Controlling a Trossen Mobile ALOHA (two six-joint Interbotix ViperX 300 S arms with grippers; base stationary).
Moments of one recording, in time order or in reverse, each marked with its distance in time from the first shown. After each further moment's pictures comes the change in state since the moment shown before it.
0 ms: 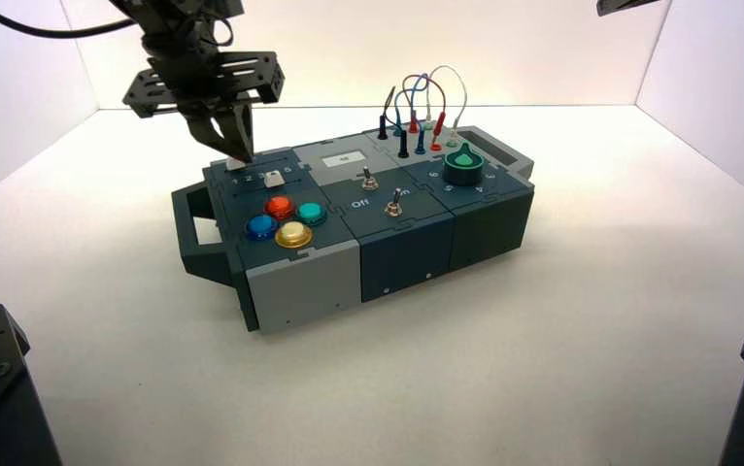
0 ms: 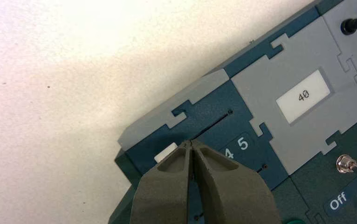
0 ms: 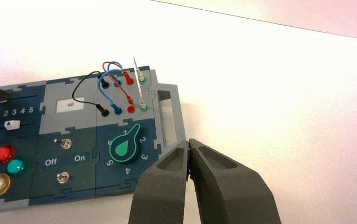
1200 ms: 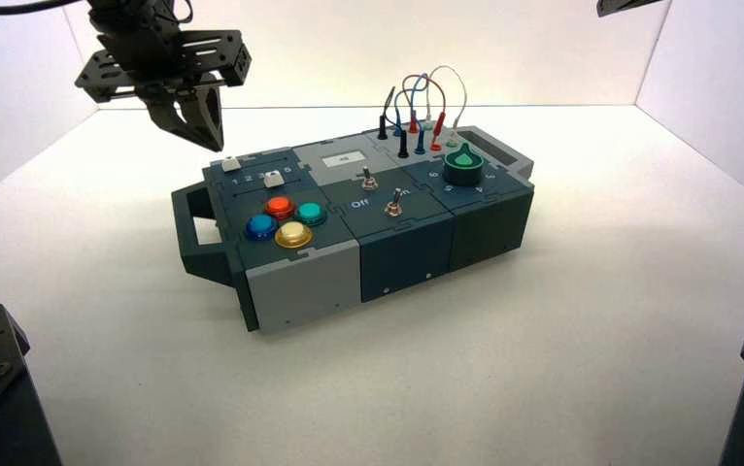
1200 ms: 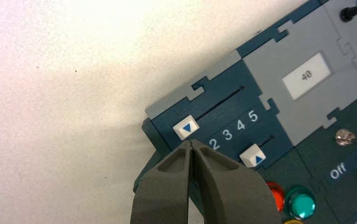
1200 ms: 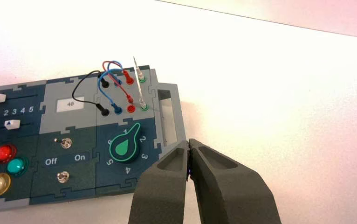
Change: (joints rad) left arm 0.040 -0.146 0.071 0.012 0.074 0.025; right arm 0.000 -0.002 0.000 0.002 0.005 0.000
